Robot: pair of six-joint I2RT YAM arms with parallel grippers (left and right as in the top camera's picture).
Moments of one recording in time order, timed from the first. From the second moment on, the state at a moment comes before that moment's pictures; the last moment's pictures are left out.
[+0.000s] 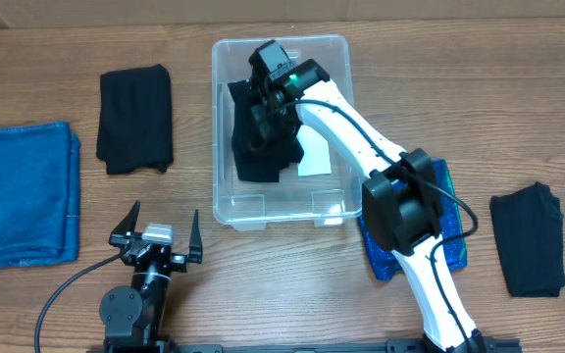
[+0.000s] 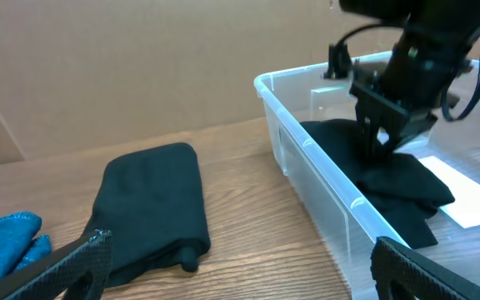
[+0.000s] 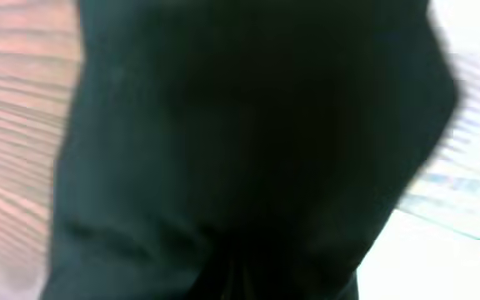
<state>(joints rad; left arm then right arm) 0.01 0.01 0.01 -0.06 0.12 0.13 0.57 2.46 2.22 -1.04 -0.11 0.19</state>
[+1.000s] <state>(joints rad) 0.01 0.01 0.01 -0.06 0.12 0.13 0.58 2.38 1.97 -0.63 -0.14 0.28</state>
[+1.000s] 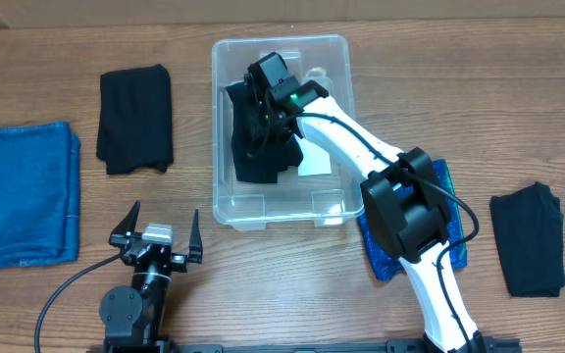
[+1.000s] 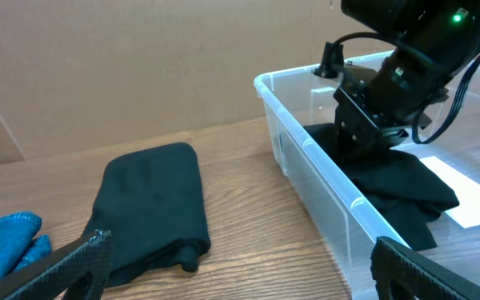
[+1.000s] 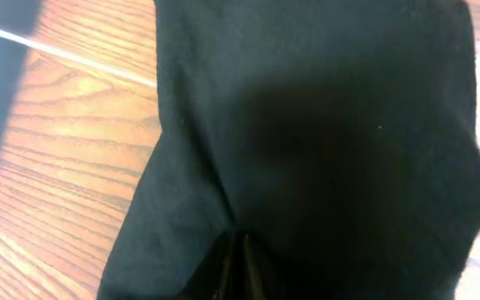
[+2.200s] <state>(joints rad) 0.01 0.01 0.01 -0.06 0.12 0.13 0.56 2.28 2.05 -0.67 -0.13 0.35</state>
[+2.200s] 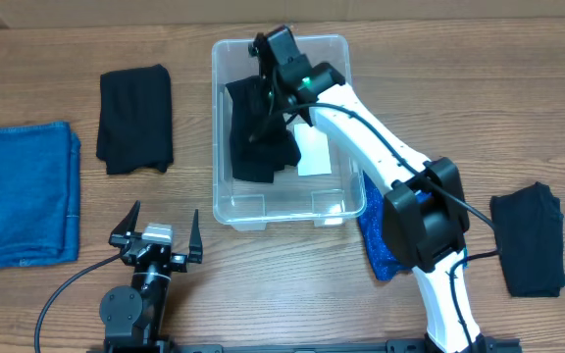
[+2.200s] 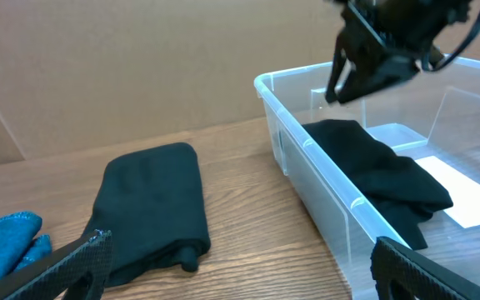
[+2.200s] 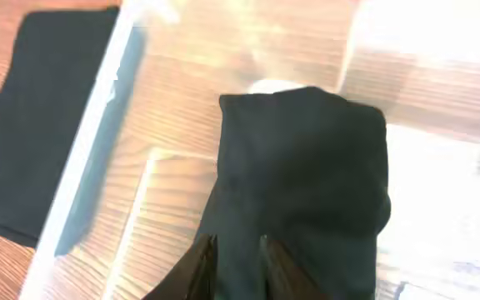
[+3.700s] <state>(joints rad) 0.01 0.01 0.01 -0.06 0.12 0.13 -0.06 1.61 2.27 -1.64 0.18 0.66</state>
